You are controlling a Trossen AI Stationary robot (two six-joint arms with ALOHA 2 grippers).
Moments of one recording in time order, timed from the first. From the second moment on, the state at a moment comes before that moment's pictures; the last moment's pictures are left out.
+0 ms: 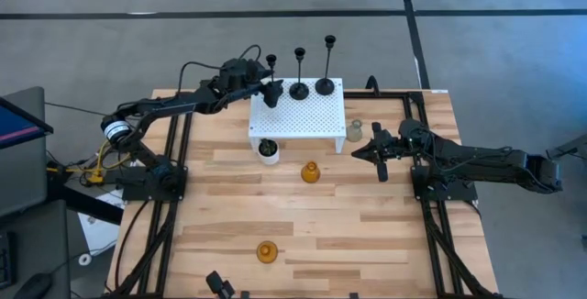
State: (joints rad) left arm 0.67 1.40 0.97 0.32 0.02 0.02; right arm -0.39 0.72 0.23 0.18 -0.39 0.03
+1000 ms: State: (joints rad) left arm 0.57 0.92 0.73 0.06 0.27 -0.09; right arm -0.39 0.72 0.23 0.18 -0.39 0.04
